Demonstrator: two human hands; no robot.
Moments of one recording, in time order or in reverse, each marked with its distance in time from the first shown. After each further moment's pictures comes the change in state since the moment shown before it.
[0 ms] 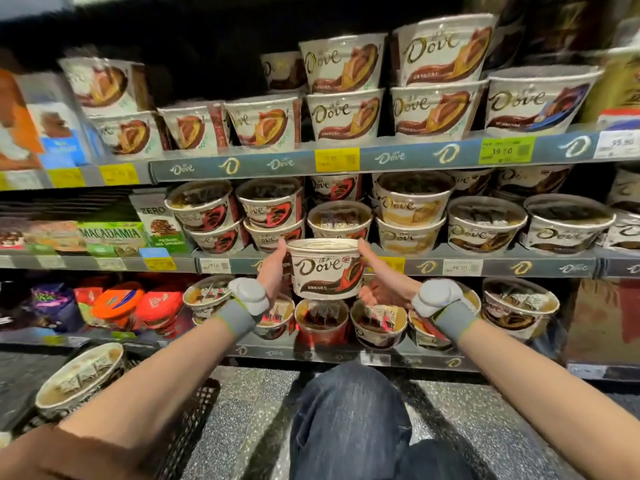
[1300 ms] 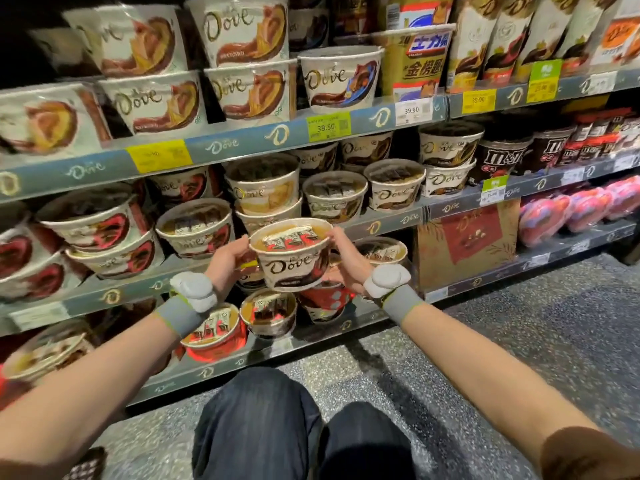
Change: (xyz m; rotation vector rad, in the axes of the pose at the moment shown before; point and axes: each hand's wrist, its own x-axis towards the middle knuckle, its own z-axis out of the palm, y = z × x) left_hand 0.008 -0.008 0.139 0.038 -0.453 0.166; right_hand -0.085 0.047 -0.099 0.434 0.430 -0.140
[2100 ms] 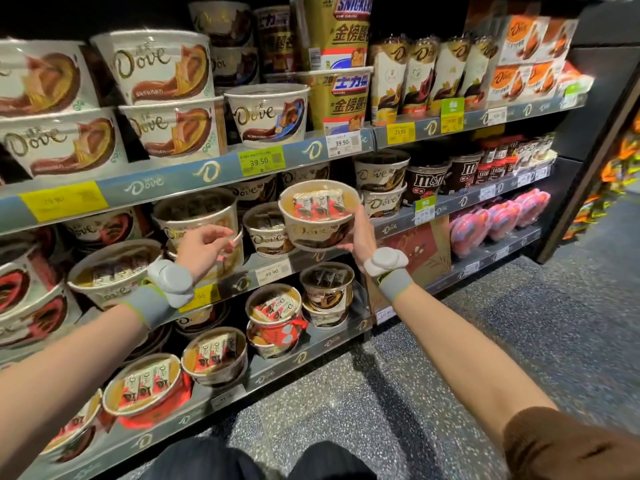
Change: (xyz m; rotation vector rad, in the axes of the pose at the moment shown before) left_hand 0.063 0.052 0.062 0.371 0.005 0.333; right_hand 0.015 -0.070 -0.115 0.082 0.552 -0.345
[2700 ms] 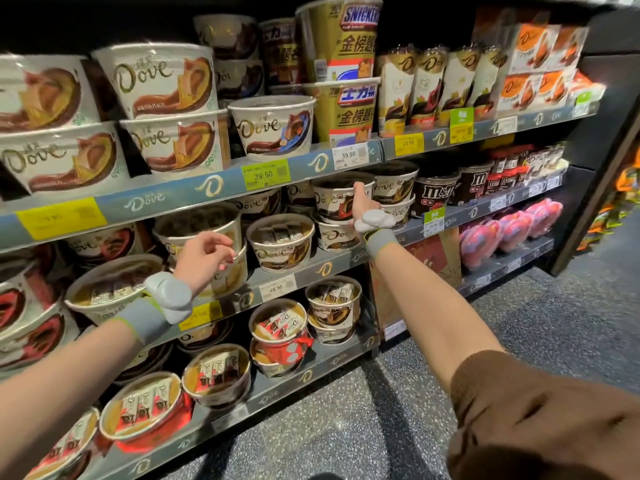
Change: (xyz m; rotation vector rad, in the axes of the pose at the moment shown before) left_hand 0.017 -0.001 -0.006 0.045 0.030 0.017; right_hand 0.086 -0.040 0.019 -0.336 0.276 0.142
